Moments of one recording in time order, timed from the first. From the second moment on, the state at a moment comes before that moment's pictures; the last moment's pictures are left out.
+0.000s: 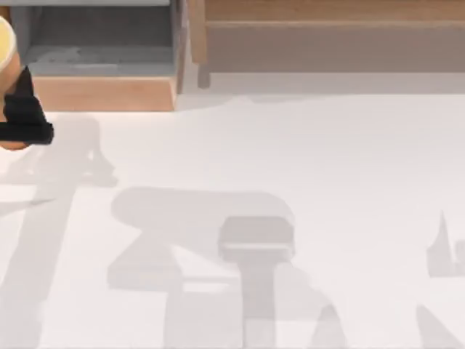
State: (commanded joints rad) left arm -0.06 1.09 0.35 0.71 -0.01 0.02; right arm 0.00 0.00 0.00 0.00 0.00 0.00
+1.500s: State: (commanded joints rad) left arm -0.05 0.46 -0.03 0.29 -0.02 -0.01; right arm 0.00 0.00 0.00 0.00 0.00 0.00
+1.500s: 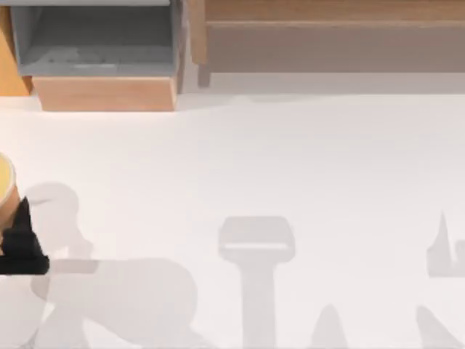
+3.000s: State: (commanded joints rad) left arm -0.05 0.80 -0.15 0.74 -0.02 0.00; right arm 0.00 0.00 0.00 0.00 0.00 0.00
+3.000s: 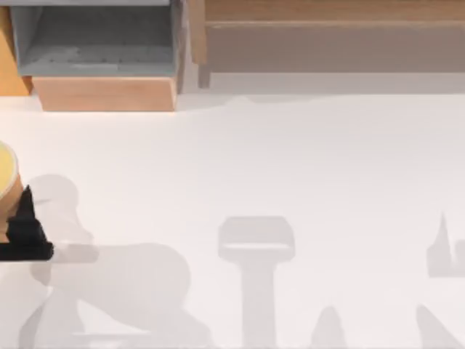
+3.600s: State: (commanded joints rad) left arm -0.05 0.80 -0.15 0.74 -0.02 0.00; right arm 0.00 0.00 0.00 0.00 0.00 0.00
